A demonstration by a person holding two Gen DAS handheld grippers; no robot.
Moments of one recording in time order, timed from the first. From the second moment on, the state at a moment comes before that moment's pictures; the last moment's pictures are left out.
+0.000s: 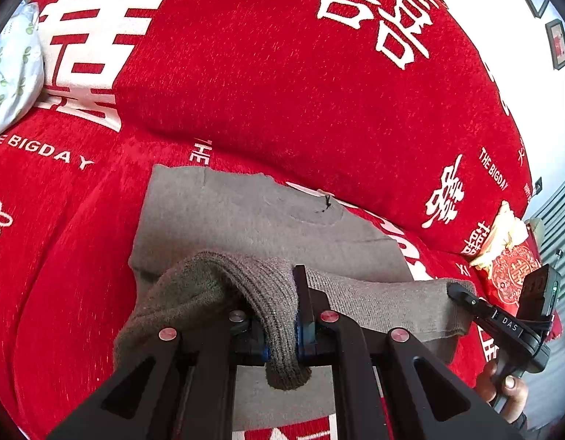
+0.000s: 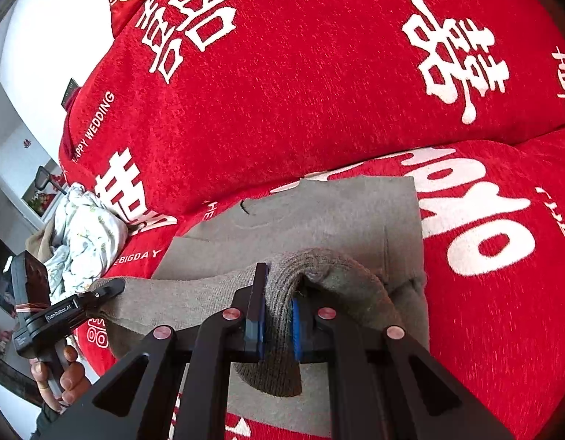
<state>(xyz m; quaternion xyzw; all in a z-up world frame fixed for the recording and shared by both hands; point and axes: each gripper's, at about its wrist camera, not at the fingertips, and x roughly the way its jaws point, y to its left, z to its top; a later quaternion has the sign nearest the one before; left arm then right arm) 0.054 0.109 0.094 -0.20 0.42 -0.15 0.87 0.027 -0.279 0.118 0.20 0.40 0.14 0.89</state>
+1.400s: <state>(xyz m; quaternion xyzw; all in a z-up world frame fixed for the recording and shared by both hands) 0.146 0.084 0.085 -0.16 0.45 -0.14 0.87 0.118 -0.283 0.104 0.19 0.42 0.11 0.88</state>
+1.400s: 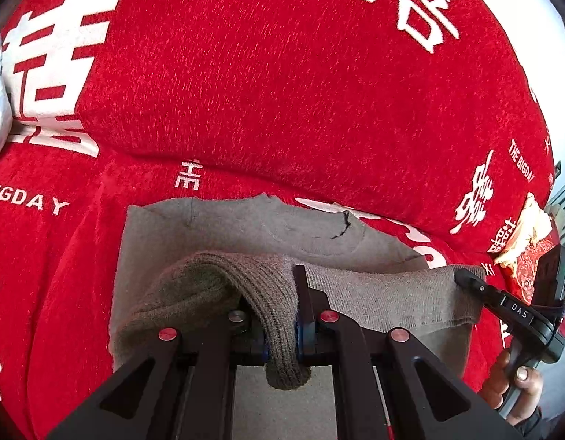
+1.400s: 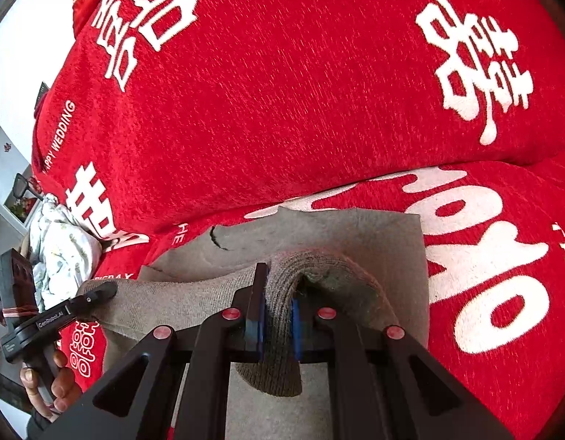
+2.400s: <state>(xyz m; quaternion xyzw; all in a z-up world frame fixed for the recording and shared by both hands) 0.202 0.081 0.017 -0.16 0.52 -0.11 0.83 0.168 -0.286 0.039 0.20 0.49 0.08 0.85</state>
